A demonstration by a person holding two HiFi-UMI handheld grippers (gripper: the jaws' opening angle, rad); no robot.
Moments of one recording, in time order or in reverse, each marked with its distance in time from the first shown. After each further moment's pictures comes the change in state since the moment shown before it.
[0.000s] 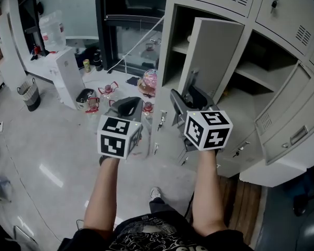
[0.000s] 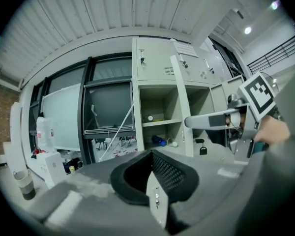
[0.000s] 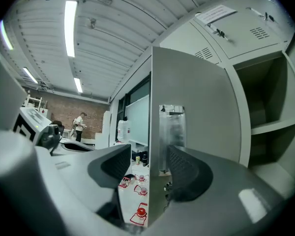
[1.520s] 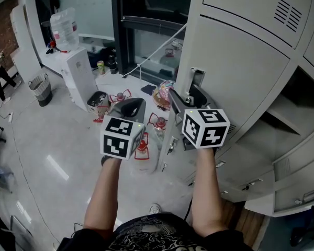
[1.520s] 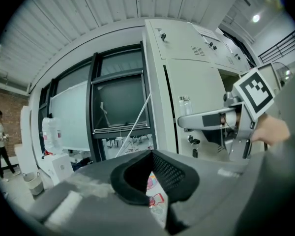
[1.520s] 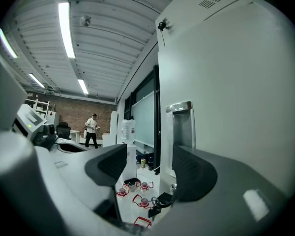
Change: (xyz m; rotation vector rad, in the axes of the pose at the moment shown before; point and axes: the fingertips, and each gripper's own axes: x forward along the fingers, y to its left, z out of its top) left arm 0.121 0.102 0.009 -0.003 0.043 0.129; right arm 0.178 -0.047 0.002 0.010 0.011 0.125
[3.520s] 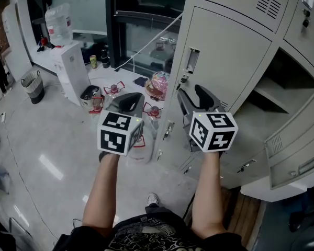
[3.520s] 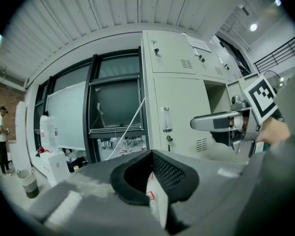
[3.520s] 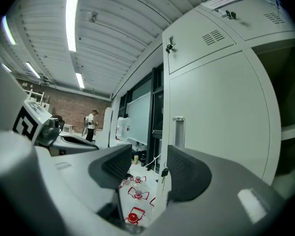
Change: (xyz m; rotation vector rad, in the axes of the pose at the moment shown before) left arm -0.066 -0.030 -0.004 -0.022 -0.033 -0.067; right arm -0.094 0.028 -0.002 -0.060 0.010 -0.103
